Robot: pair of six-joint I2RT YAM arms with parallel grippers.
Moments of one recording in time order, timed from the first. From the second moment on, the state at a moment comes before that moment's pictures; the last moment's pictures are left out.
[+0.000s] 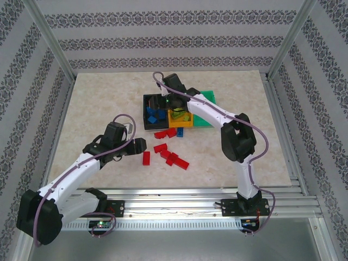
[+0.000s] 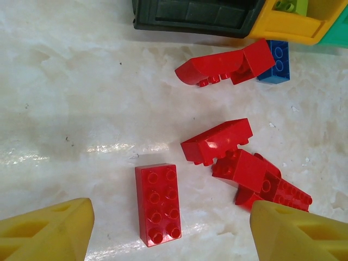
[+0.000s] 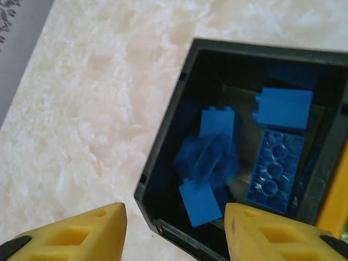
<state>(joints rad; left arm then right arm) -0.38 1.03 0.64 -0.49 0.19 -0.54 0.61 2.11 1.80 -0.49 -0.28 0.44</state>
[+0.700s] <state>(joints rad) -0.38 1.17 0.63 -0.39 0.26 -0.56 0.56 1.76 1.13 -0.44 -0.14 0.42</state>
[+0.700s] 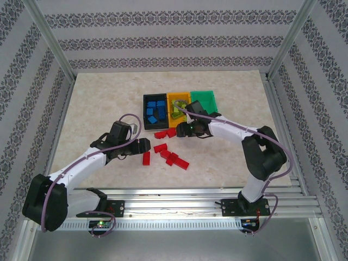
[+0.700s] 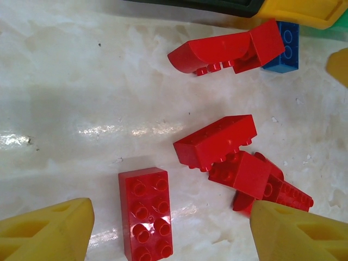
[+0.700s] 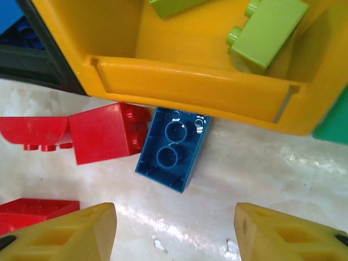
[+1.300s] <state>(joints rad) -0.38 1.10 0.61 -0.39 0.27 -0.58 0.57 1.92 1.21 -0.39 -0.08 0.42</state>
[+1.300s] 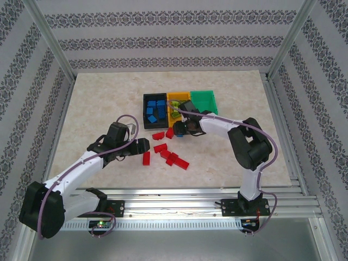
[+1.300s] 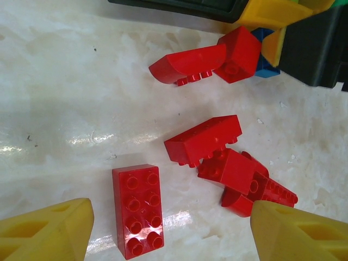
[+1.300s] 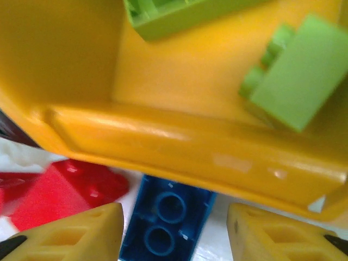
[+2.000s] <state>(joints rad) -0.38 1.11 0.58 -0.37 0.27 -0.59 0.58 1.85 1.12 -0.40 -0.07 0.41</state>
